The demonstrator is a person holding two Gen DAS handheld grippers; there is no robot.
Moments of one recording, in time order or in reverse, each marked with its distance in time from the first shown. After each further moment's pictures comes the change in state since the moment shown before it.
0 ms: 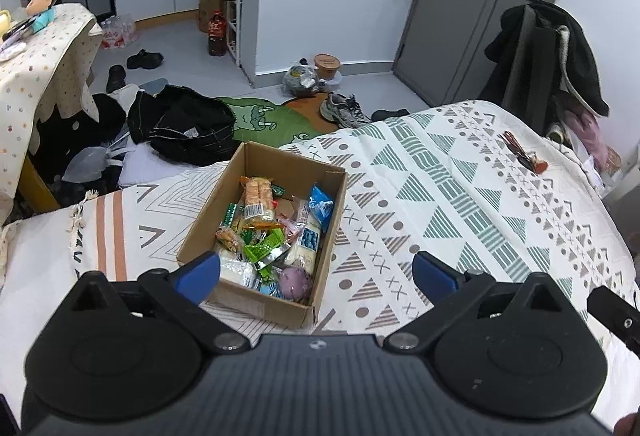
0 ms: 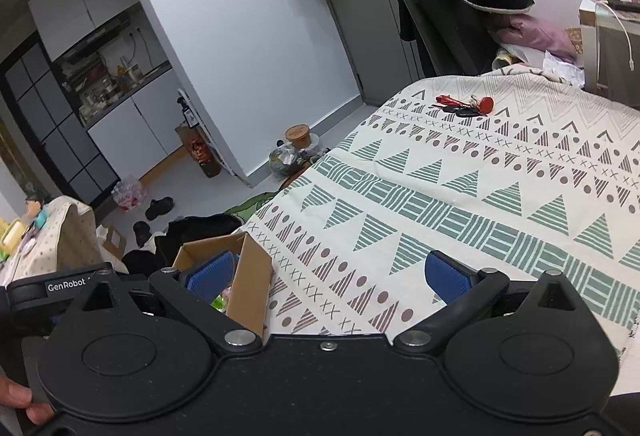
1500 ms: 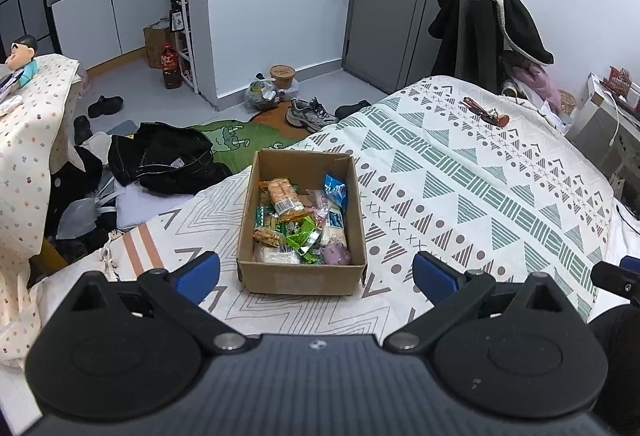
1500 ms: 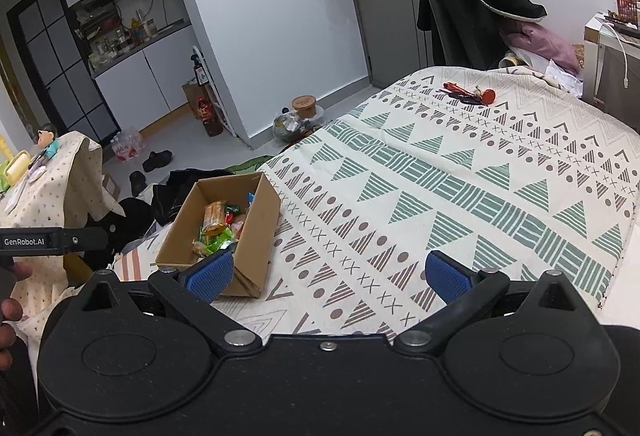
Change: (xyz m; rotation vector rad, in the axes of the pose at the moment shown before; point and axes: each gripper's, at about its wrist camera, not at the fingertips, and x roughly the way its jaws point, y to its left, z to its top) left arm -0.049 0.073 -0.023 0.229 -0.030 -0.106; right arm -0.048 0.037 -0.045 -0.120 0.067 -0.036
